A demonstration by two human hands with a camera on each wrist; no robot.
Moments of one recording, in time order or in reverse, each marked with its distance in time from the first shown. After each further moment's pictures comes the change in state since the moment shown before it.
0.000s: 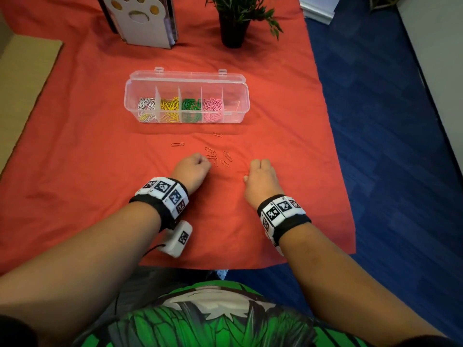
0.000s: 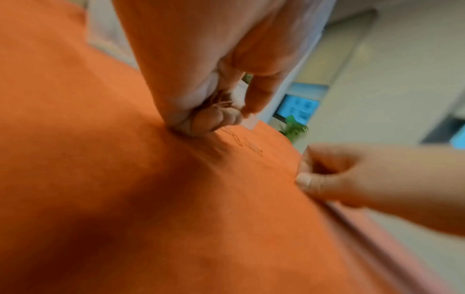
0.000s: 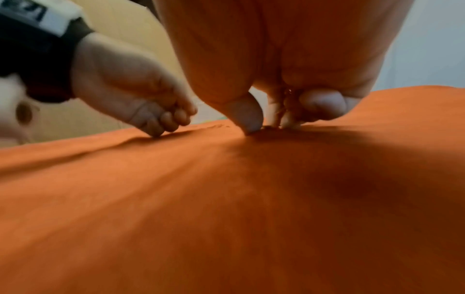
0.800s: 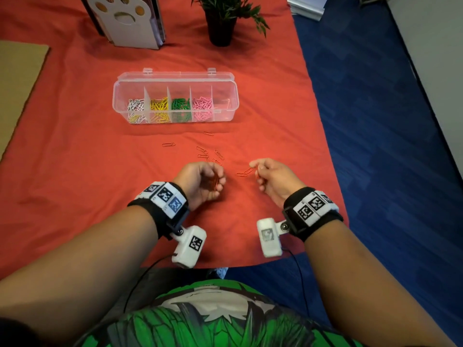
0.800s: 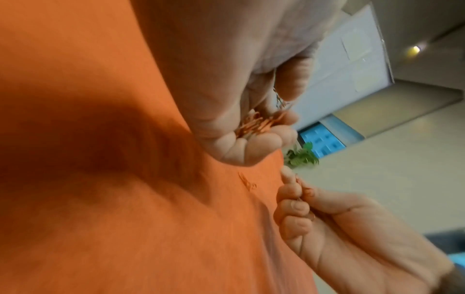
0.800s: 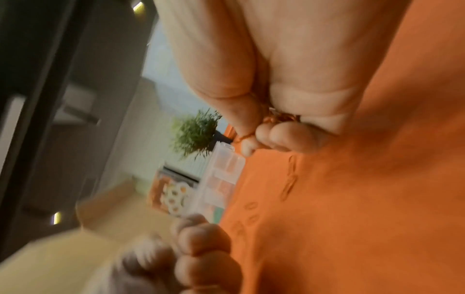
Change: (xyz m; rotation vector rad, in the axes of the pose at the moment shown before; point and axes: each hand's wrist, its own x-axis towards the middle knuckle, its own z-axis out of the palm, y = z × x) left_hand -0.026 0.017 0.019 -0.841 -0.479 -0.231; right_hand -0.006 0.036 -0.031 1.244 -0.274 0.298
